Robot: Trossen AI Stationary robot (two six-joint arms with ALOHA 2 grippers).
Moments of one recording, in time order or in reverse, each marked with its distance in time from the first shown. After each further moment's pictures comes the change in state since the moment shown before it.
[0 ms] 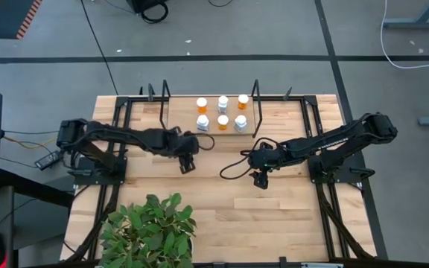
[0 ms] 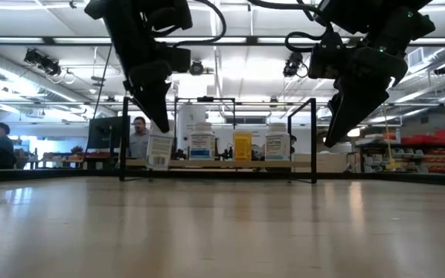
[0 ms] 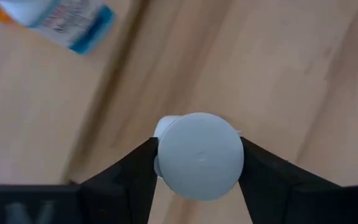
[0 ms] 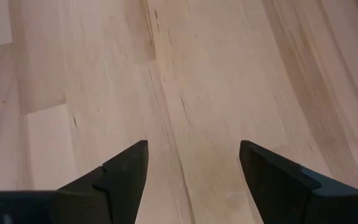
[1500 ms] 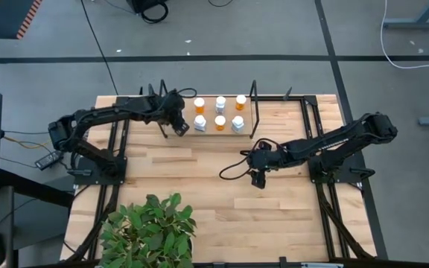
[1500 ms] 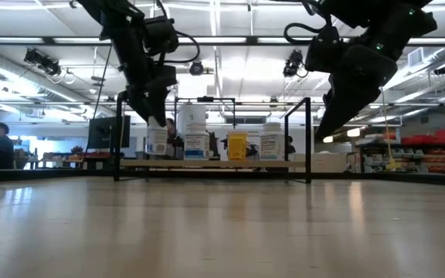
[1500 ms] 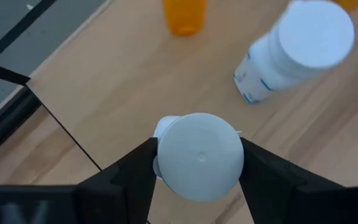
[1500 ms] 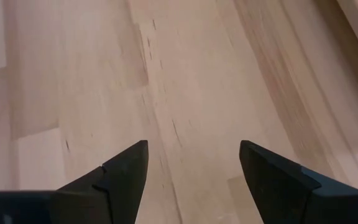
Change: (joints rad) left arm 0.471 -0.085 0.001 0.022 0.116 0.057; right arm 0.023 0.000 0.000 0.056 0.089 -0.003
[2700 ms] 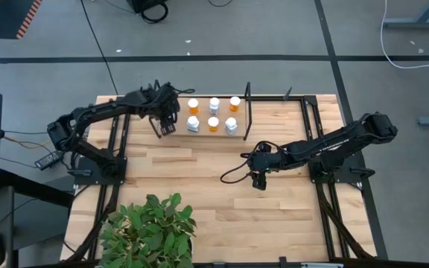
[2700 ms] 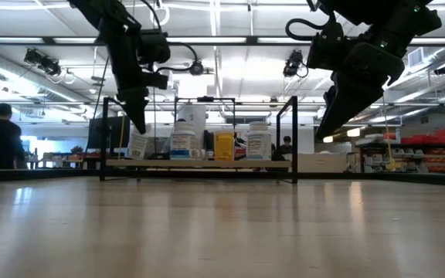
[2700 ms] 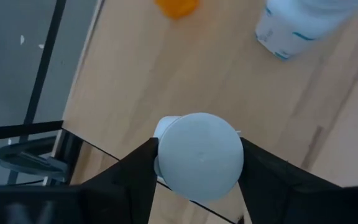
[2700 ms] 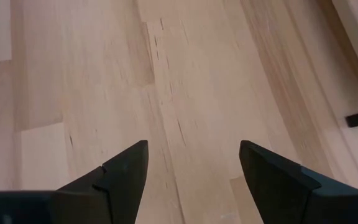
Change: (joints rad) left arm 0.124 0.000 0.000 -0.099 0.015 0.537; right arm 0.027 0.000 0.000 -0.001 0.020 -0.019
